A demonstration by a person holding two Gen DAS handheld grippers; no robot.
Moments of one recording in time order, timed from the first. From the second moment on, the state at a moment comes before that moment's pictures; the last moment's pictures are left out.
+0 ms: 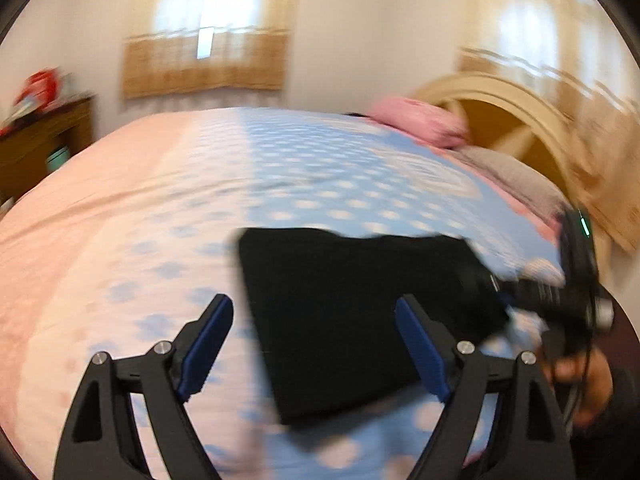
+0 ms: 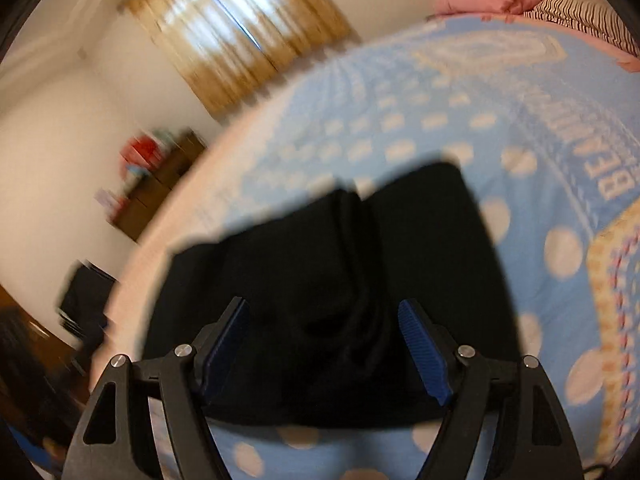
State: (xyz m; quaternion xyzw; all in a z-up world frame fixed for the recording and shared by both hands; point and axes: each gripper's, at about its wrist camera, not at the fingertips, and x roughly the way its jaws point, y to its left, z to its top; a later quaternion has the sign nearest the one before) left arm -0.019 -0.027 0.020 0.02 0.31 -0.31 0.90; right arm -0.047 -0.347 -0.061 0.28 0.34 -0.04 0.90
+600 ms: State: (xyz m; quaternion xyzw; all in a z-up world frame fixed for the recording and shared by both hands) left arm 0.013 0.003 0.017 -0.04 0.33 -0.24 0.91; right arm -0.072 -0.306 0.009 0.05 0.30 -0.08 0.95
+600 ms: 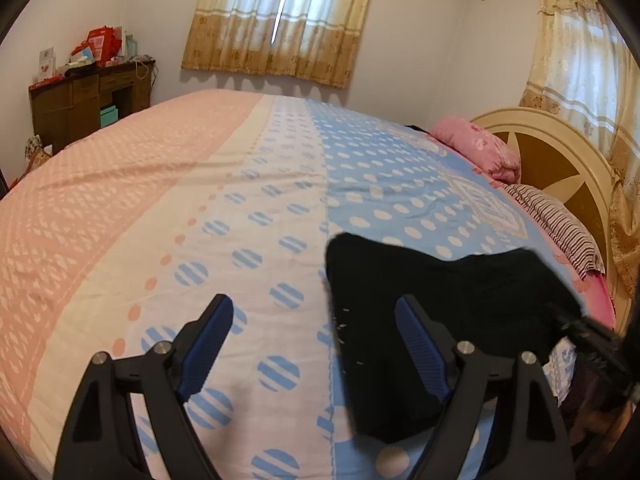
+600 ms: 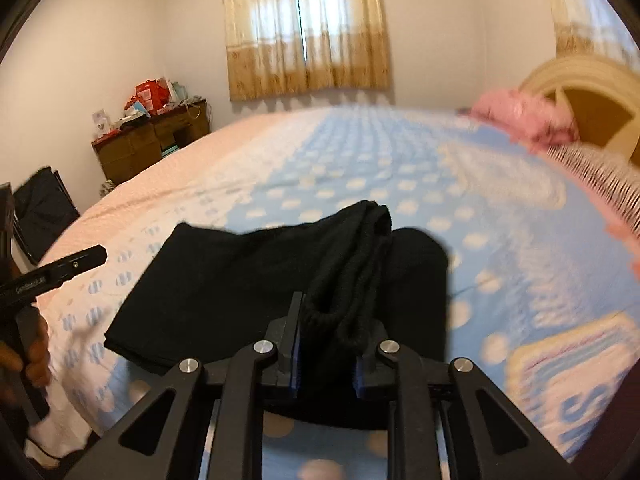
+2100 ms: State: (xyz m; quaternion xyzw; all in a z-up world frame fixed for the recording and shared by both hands) left arm 0.027 -0.033 -0.008 0.00 0.37 -0.20 0.91; right arm -0.073 -0.364 0.003 0.06 0.31 -0.10 0.94
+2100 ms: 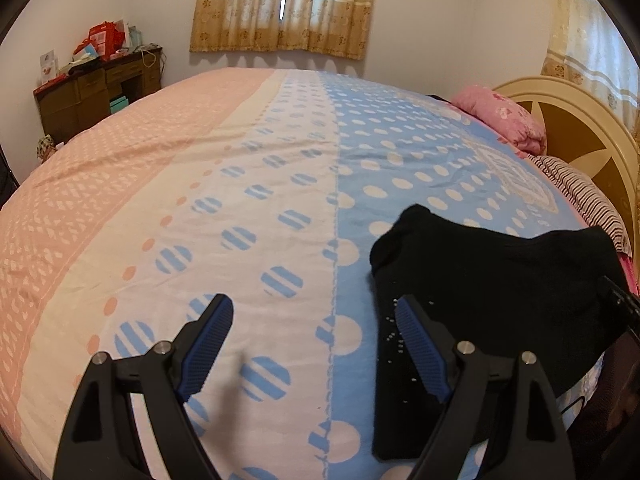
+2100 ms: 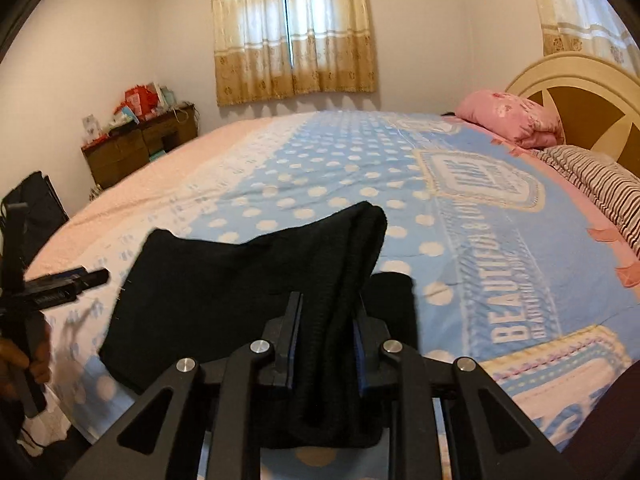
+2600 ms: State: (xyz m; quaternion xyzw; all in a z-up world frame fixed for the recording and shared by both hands) left arm 0.017 -0.060 -0.012 0.04 0.38 -0.18 0.91; right arm -0.102 -0.418 -0.012 0.14 0.28 -0.20 0.93
